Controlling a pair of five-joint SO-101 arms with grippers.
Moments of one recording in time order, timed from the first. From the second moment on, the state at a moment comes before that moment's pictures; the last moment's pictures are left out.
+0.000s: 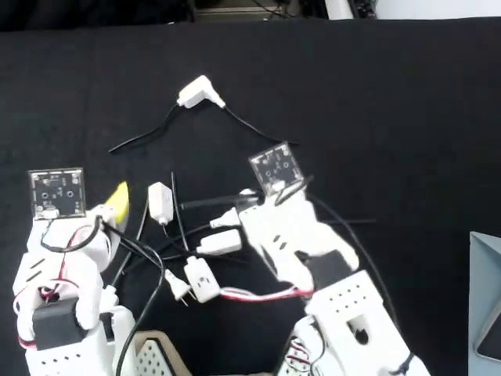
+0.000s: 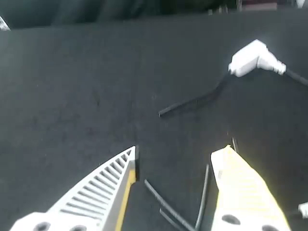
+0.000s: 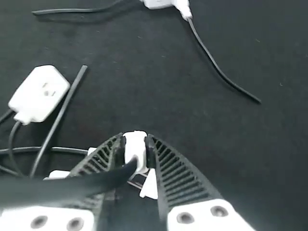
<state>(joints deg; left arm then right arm) -16.6 -87.8 64.2 64.5 -11.2 -24.4 -60.3 72.2 38.2 2.2</state>
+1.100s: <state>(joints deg) -17.3 -3.6 34.3 54.1 -10.8 -18.2 -38.6 64.0 36.6 2.8</state>
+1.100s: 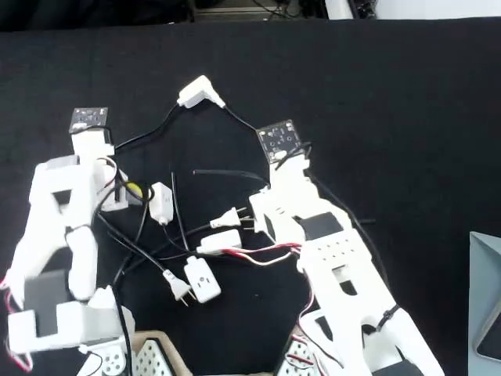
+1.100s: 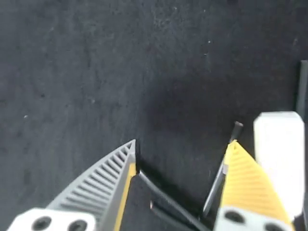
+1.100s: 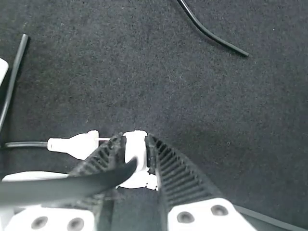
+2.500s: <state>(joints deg) 4.1 1.5 18.1 67.6 -5.6 -14.7 -38.6 63.3 36.6 2.8</state>
